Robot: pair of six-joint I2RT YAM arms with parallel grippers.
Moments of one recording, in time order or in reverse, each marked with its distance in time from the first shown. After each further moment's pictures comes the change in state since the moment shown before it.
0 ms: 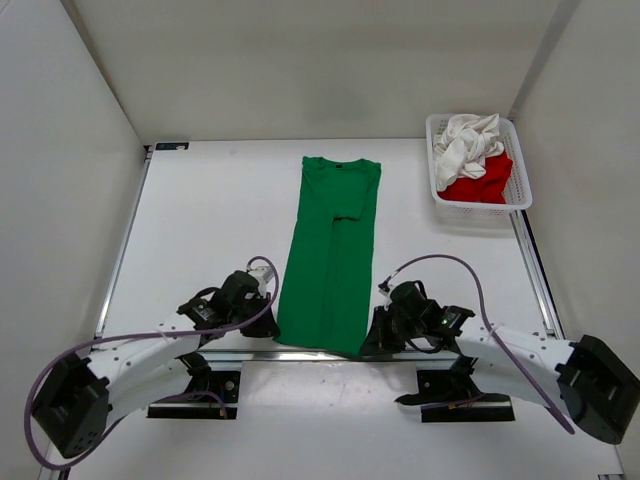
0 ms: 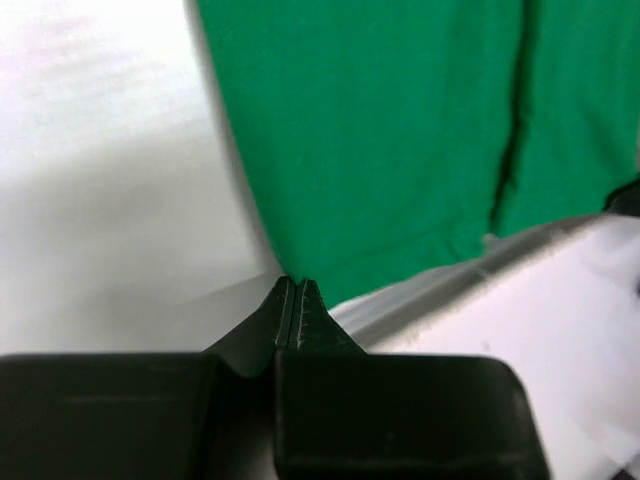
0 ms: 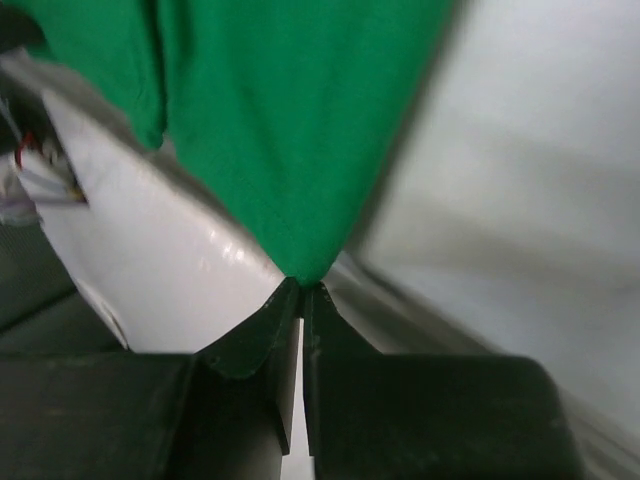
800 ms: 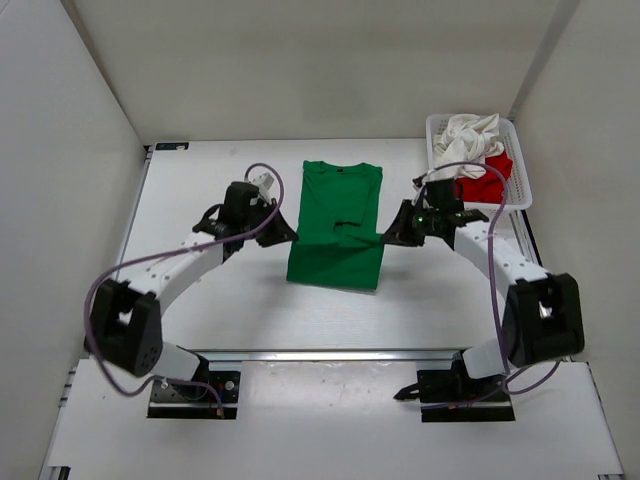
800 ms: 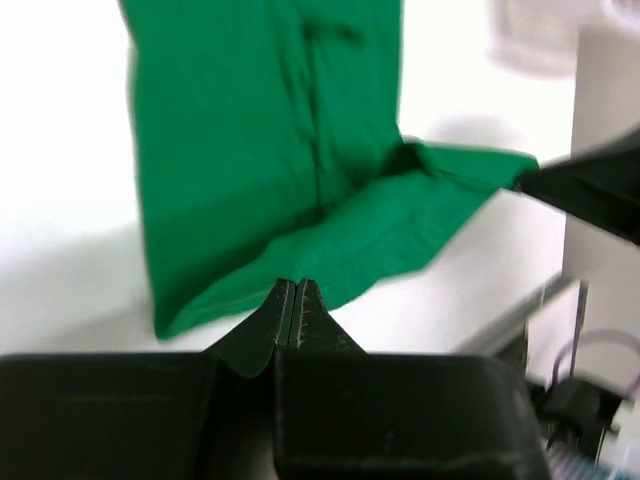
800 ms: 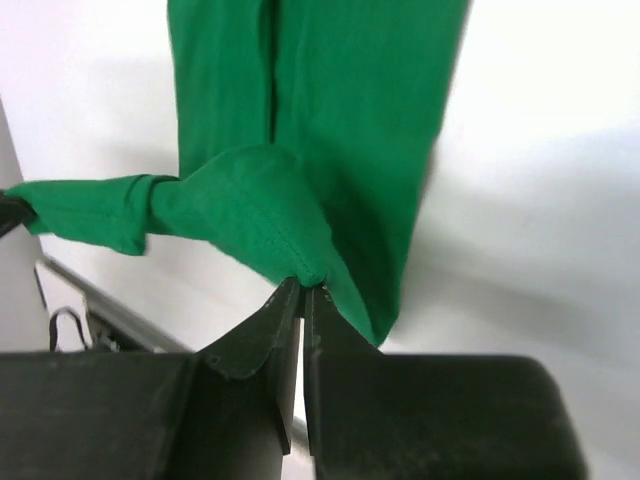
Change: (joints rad) left arm 0.272 0.411 0.574 0.106 0.128 -0.015; right arm -0.560 0.410 0.679 -0.219 -0.048 -0.394
